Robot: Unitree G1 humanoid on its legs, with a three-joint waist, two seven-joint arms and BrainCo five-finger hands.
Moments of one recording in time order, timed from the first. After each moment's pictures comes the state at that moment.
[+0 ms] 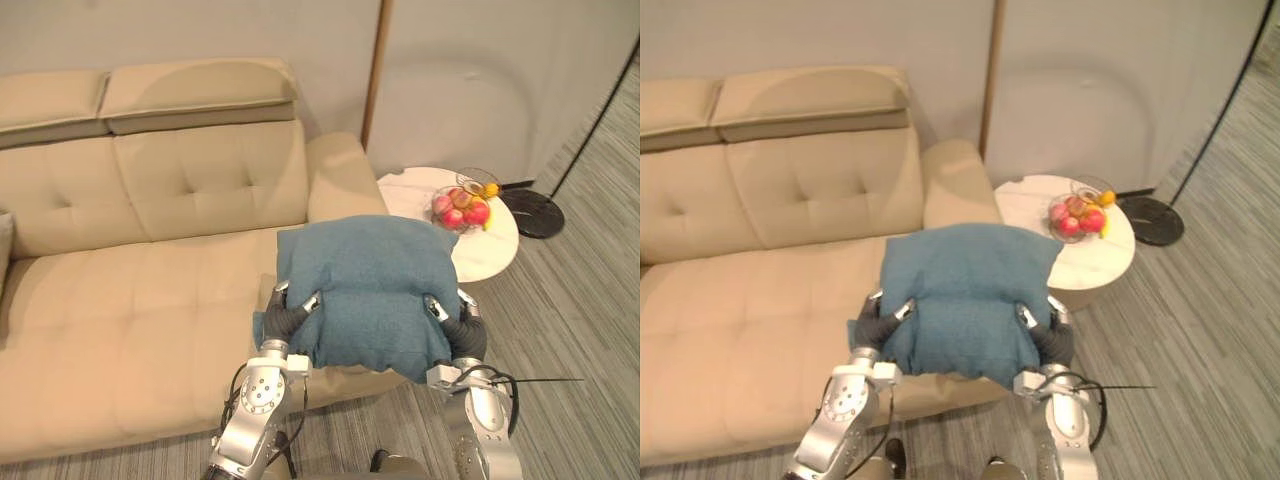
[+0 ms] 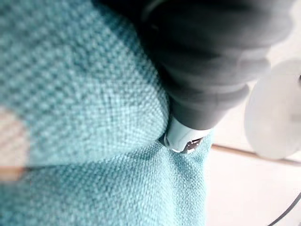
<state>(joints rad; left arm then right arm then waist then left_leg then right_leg) 0.11 0.09 -0.37 -0.04 -0.20 -0.14 0.27 0.24 -0.07 0.05 -0.14 0.31 -0.20 -0.10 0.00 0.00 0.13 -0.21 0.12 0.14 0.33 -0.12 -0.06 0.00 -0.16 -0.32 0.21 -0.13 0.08</state>
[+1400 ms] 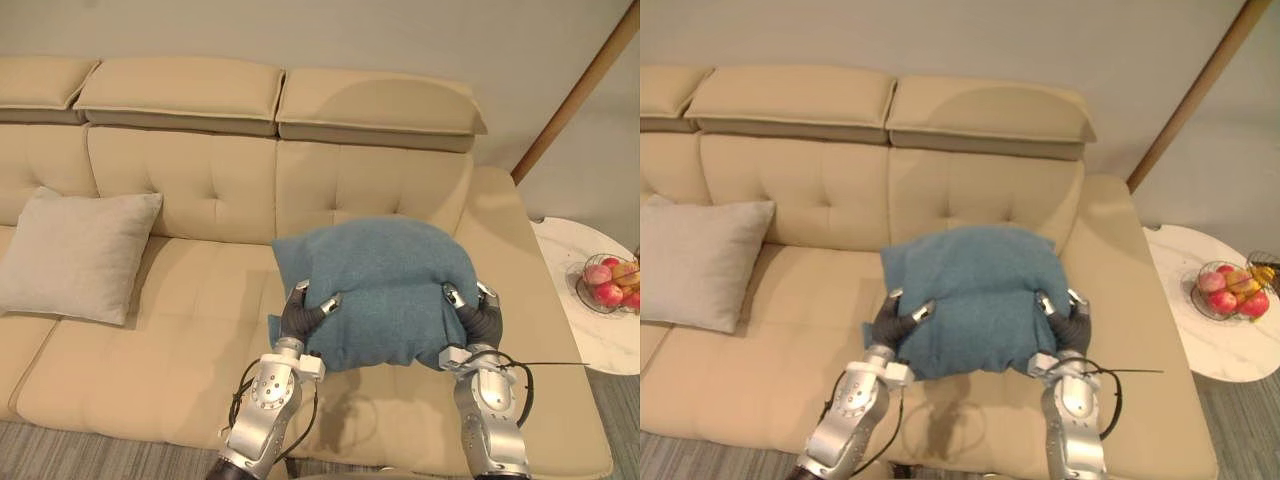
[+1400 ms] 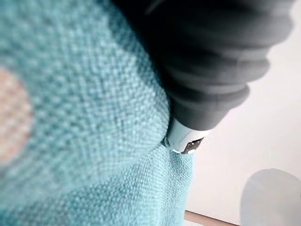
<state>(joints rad) 0.08 0.09 -0.43 0.02 -0.24 -0.14 0.19 0.14 -0.05 -0.09 0.03 0.20 -0.18 -0.16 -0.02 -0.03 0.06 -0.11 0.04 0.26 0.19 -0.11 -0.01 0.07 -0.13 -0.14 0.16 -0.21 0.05</state>
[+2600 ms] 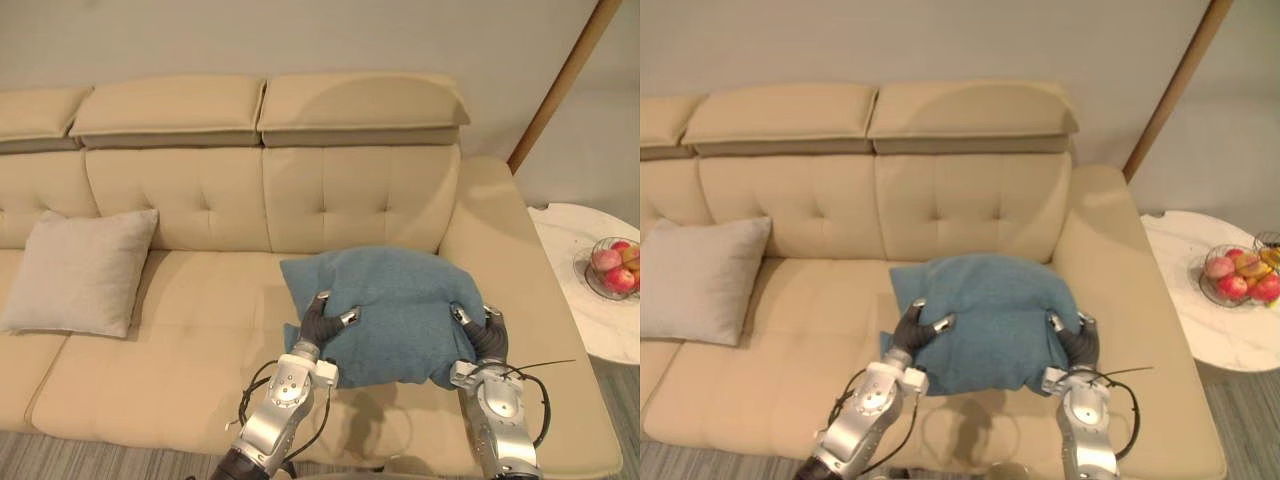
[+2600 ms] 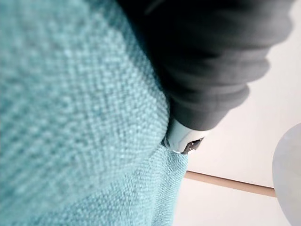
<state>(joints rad) -0.03 0.10 -0.52 0.11 -0.22 -0.12 0.19 0.12 -0.09 -0.14 0.13 0.09 -0.16 -0.20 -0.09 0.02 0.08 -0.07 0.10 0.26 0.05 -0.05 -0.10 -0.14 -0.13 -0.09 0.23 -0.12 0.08</state>
